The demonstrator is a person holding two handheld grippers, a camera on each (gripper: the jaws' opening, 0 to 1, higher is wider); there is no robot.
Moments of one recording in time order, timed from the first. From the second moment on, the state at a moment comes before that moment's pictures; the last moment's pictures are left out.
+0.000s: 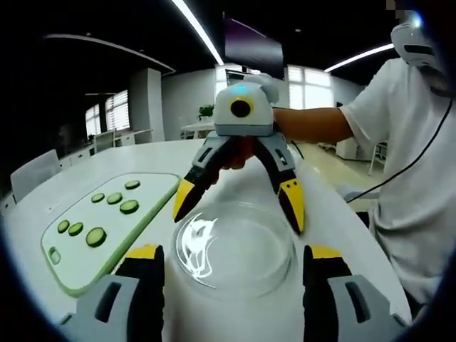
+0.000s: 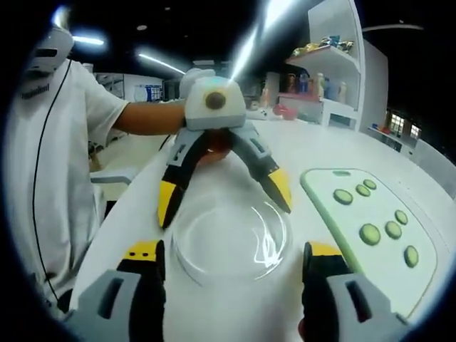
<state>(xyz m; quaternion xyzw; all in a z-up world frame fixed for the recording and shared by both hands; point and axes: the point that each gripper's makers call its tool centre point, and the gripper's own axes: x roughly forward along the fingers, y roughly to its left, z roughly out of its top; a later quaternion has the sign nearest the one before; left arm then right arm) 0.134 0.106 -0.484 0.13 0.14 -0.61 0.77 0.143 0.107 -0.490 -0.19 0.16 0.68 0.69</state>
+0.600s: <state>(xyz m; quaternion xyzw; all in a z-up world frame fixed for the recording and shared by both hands) 0.136 0.107 -0.485 0.13 0.14 -0.61 0.77 0.144 0.108 -0.491 -0.20 0.16 0.68 0.69</state>
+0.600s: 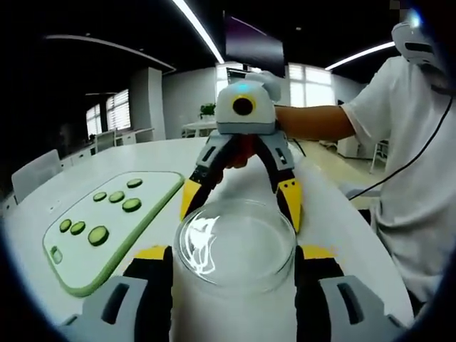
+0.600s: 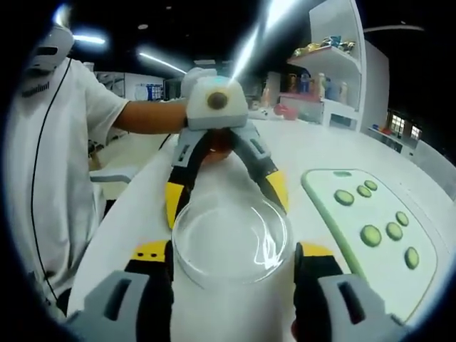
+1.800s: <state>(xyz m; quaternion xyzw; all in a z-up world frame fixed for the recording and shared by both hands) 0.136 0.108 -0.482 0.14 0.13 -0.61 0.77 0.144 0.110 -0.489 -0.20 0.16 0.68 0.68</state>
